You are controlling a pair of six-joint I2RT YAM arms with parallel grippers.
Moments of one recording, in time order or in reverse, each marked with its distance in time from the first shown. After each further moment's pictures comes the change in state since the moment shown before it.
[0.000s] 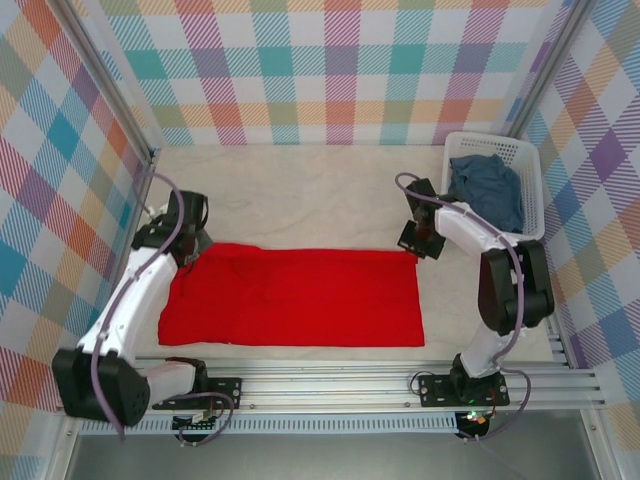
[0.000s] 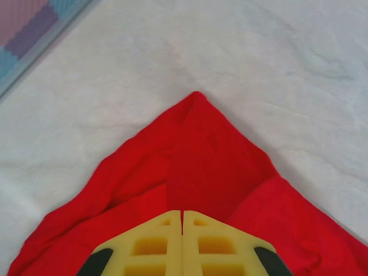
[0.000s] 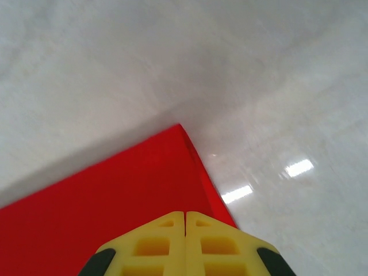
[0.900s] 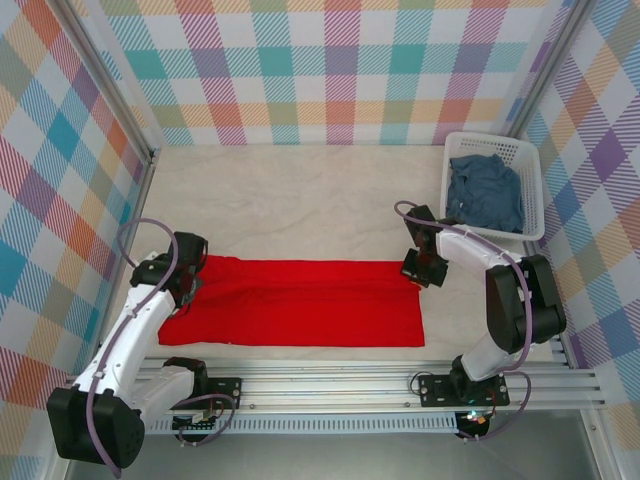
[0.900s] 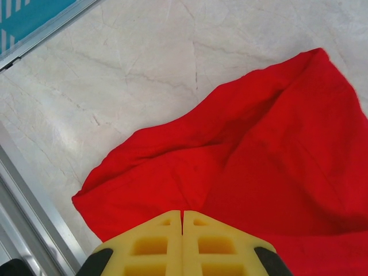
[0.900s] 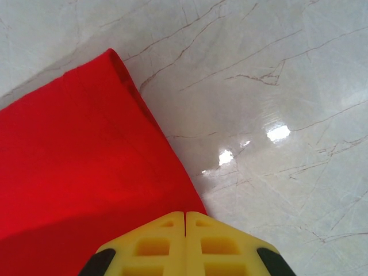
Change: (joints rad) left arm 0.000 -0.164 -0.248 -0.166 -0.086 -0.292; right arm 0.037 -0.092 -0.202 -0.008 -0.021 0.017
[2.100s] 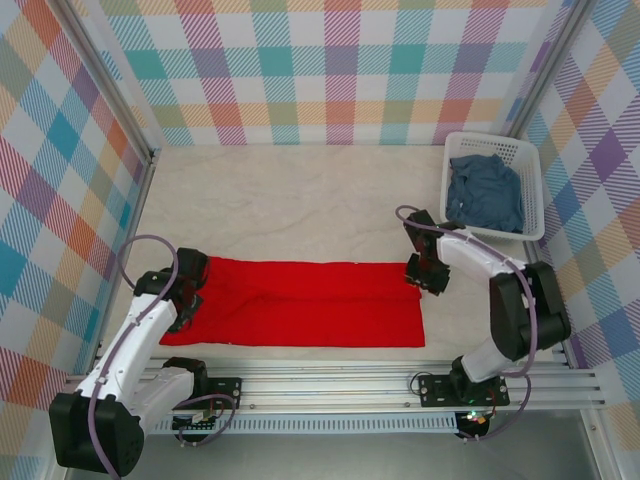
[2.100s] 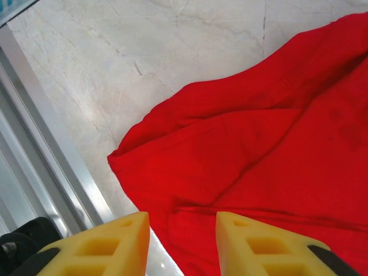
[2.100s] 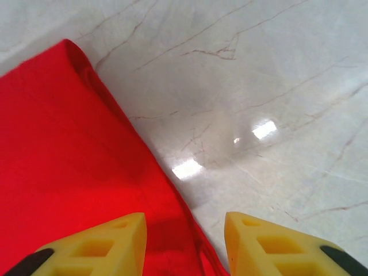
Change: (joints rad) left arm 0.000 -0.045 -0.092 -0.087 0.028 -0.107; right arm 0.015 -0.069 -0.034 -0.043 0.054 0.048
